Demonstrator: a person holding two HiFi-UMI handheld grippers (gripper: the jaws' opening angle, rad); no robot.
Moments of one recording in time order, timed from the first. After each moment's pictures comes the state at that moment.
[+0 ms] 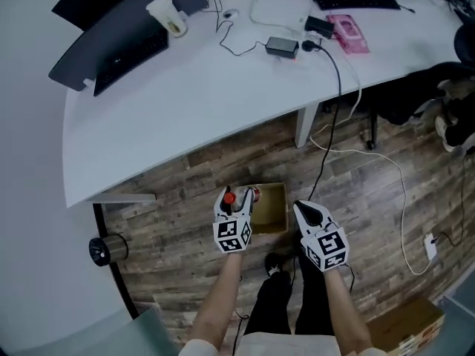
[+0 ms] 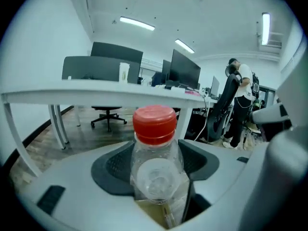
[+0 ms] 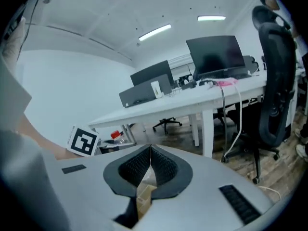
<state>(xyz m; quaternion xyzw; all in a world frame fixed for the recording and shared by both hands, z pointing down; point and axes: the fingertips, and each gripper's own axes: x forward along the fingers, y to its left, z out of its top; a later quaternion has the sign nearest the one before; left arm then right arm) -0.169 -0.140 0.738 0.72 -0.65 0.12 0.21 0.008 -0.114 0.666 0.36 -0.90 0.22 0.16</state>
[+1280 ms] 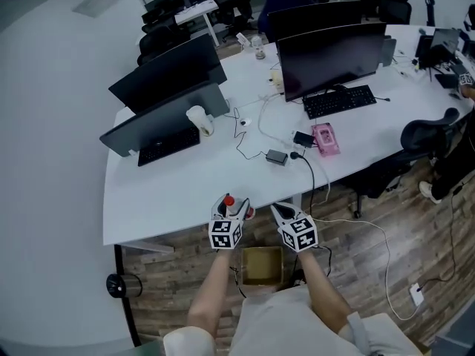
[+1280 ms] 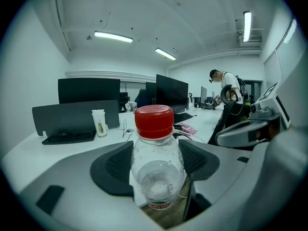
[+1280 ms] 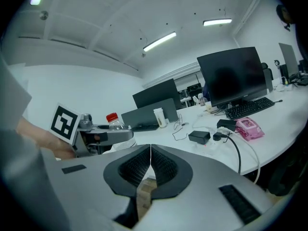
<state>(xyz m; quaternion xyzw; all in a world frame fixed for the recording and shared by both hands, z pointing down) -0.142 -0.313 0.430 0.78 -0.61 0.14 0.11 -0.019 -0.296 0.434 0.32 -0.92 0.20 0.11</state>
